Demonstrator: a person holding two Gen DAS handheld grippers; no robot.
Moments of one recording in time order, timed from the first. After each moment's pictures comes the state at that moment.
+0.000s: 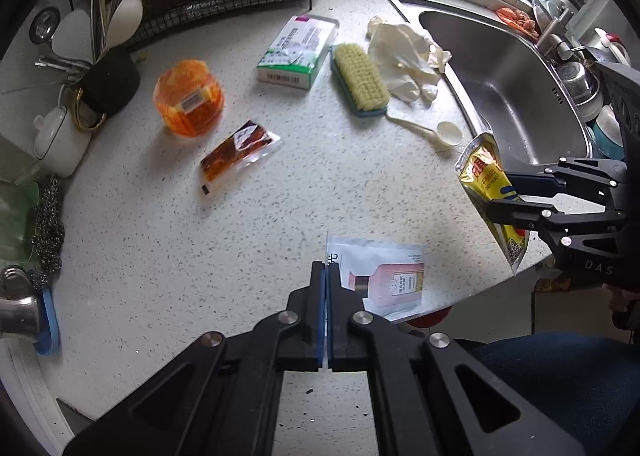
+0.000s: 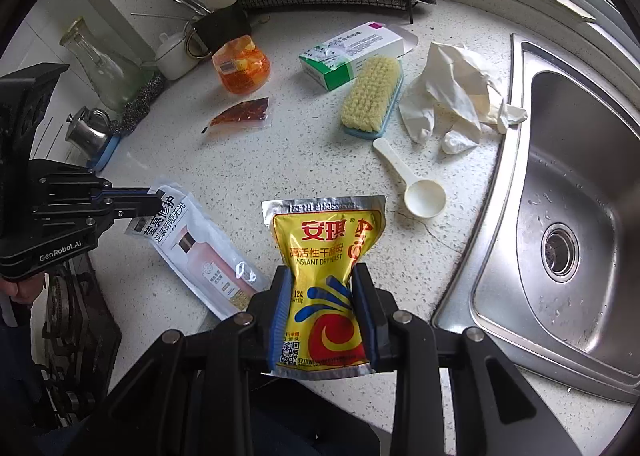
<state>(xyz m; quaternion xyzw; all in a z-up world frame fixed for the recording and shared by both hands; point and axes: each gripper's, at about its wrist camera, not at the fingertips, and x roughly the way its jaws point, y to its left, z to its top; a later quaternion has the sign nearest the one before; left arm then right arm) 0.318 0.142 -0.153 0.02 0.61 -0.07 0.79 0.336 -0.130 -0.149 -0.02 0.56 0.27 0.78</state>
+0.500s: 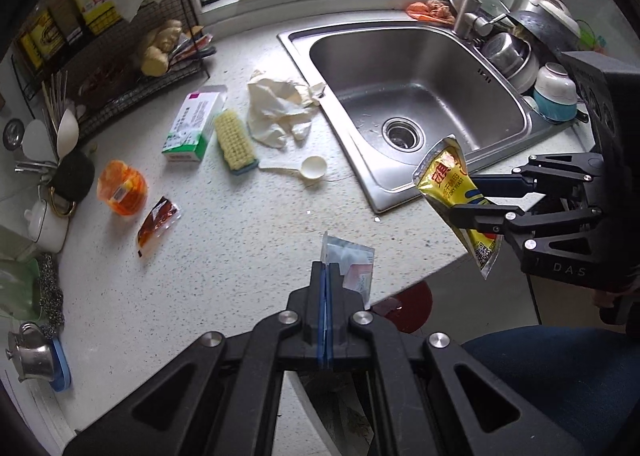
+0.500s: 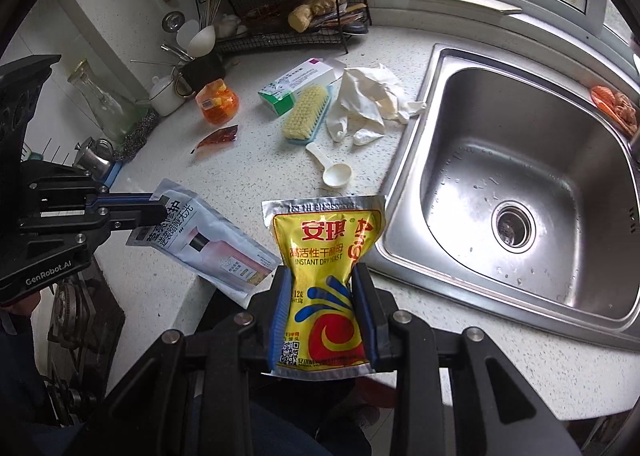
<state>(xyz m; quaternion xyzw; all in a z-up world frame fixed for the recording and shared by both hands) 0.292 0.023 -0.103 0.09 0.56 -0.15 0.81 0.281 -0.203 -0.112 0.02 0.52 0.22 0.82</state>
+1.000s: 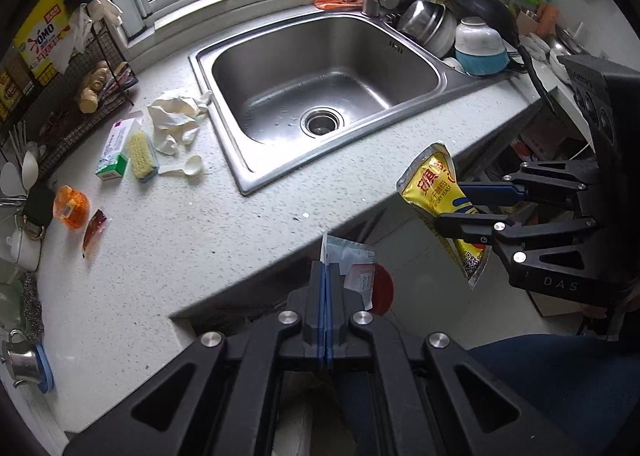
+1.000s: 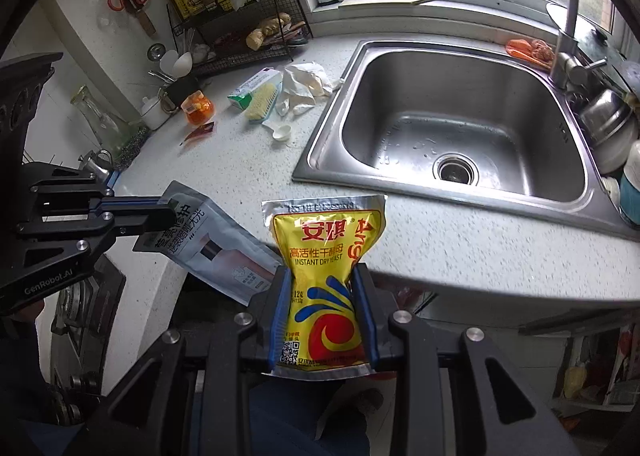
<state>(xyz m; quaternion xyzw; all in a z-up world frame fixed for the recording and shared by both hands) 0.214 -0.083 -0.106 0.13 0.55 -0.21 0.80 0.173 -0.263 -0.111 0.06 0.51 0.16 0.84</state>
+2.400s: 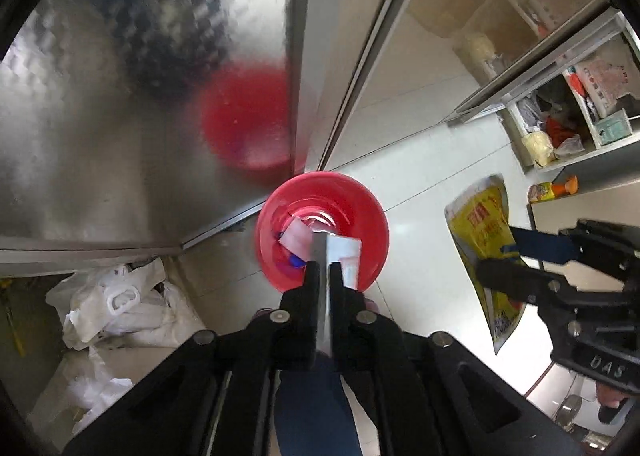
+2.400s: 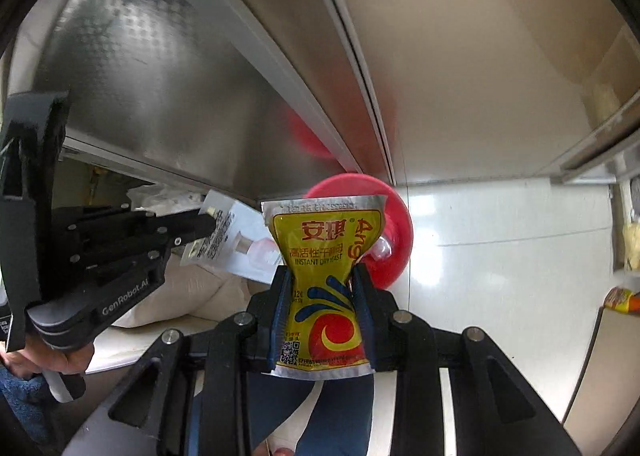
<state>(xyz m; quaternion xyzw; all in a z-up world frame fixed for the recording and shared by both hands) 0.196 -0.170 -0.522 0.09 0.67 -0.18 0.72 0.152 -0.304 -0.464 0.15 0.65 0.07 0.74</state>
